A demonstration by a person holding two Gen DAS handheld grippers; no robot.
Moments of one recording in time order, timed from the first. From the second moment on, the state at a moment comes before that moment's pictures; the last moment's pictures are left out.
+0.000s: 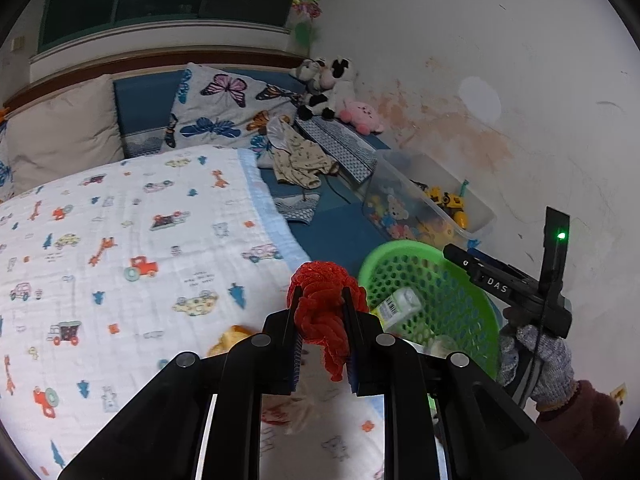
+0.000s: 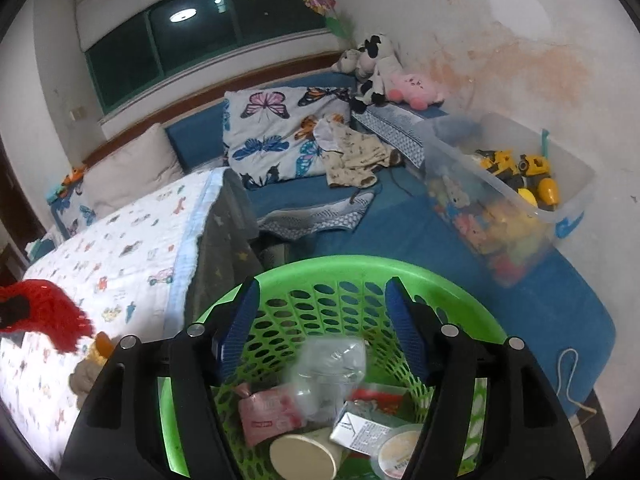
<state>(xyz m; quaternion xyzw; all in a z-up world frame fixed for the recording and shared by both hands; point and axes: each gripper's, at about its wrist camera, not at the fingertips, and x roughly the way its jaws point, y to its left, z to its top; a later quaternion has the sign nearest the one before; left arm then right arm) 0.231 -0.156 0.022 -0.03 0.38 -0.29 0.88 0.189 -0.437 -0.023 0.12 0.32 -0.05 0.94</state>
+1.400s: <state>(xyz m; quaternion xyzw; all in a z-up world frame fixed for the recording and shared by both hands) 0.215 -0.255 -0.015 0.03 0.43 -0.32 0.84 0.074 -0.433 0.001 0.13 0.30 -0.04 0.94</state>
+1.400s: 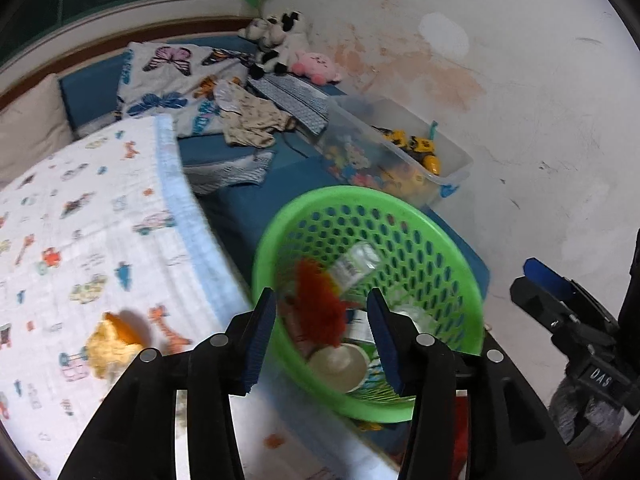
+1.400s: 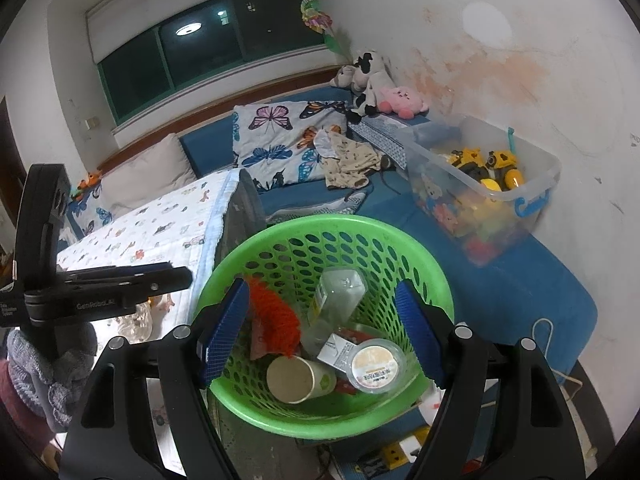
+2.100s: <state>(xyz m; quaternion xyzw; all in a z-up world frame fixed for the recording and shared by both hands) 0.217 -0.150 -0.055 0.00 0.45 -0.19 0.87 0.100 -0.367 -0.010 0.09 0.33 0.03 0.94</state>
